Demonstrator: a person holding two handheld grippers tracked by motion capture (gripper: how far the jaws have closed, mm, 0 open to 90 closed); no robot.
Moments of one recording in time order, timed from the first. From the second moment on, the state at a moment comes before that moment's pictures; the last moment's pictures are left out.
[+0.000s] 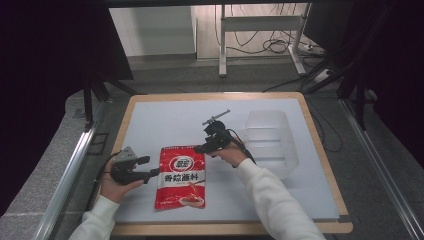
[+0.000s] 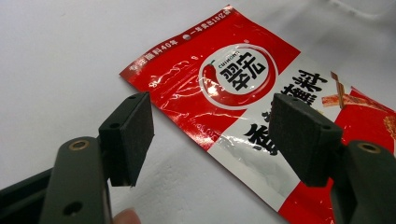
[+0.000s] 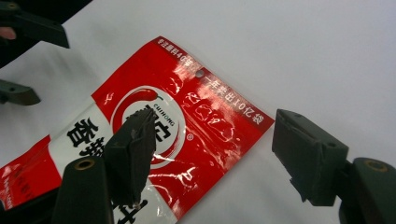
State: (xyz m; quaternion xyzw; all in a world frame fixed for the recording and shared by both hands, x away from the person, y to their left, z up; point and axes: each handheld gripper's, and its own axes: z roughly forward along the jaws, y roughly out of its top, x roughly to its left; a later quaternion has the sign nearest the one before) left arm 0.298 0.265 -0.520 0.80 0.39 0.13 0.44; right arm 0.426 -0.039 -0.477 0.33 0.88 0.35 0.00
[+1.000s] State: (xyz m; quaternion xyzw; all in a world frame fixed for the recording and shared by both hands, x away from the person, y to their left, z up) left arm 0.298 0.265 -0.519 0.80 0.39 0.13 0.44; right arm 0.476 -0.030 -0.513 0.36 0.88 0.30 -0.04
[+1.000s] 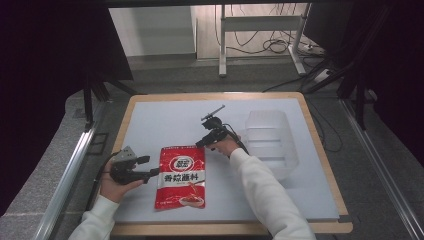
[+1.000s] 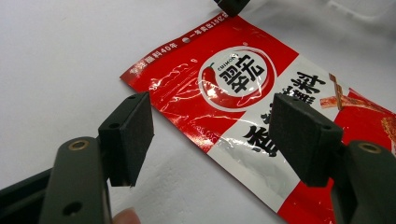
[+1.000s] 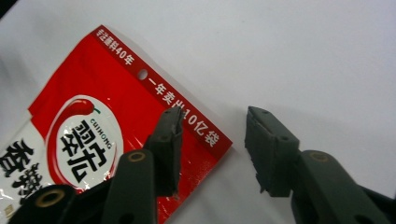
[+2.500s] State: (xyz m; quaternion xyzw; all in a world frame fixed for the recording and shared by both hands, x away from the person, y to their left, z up) left arm 0.340 0.262 -0.542 0.79 0.43 0.10 0.42; right arm 0.437 -0.037 -0.470 0.24 0.90 0.36 -0.05
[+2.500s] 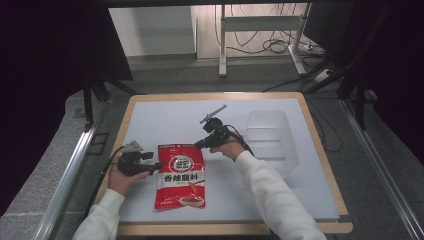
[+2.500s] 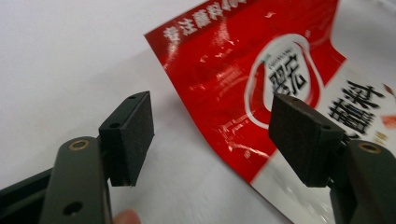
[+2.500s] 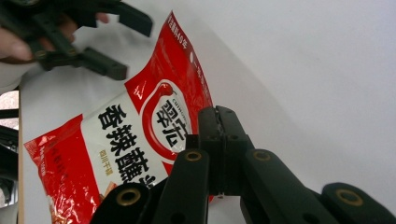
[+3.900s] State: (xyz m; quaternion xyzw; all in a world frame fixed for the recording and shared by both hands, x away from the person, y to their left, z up) left arm 0.336 0.263 -0.535 0.82 0.36 0.09 0.44; right arm 0.432 -0.045 -0.478 0.22 0.91 0.36 -0.04
